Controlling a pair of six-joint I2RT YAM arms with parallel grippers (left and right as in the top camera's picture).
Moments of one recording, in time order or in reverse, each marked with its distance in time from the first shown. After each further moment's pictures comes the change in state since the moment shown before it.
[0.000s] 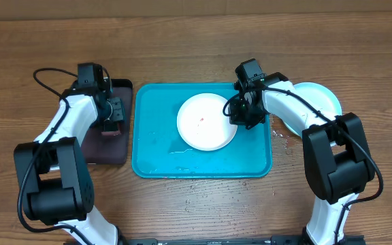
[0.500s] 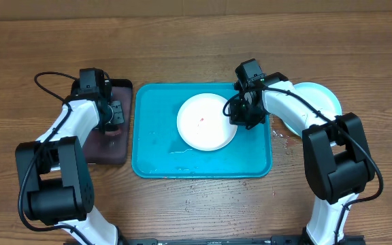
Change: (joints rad) left arm 0.000 -0.001 -0.050 0.069 -0.026 0.015; right arm 0.000 0.000 0.000 -0.003 0.000 0.000
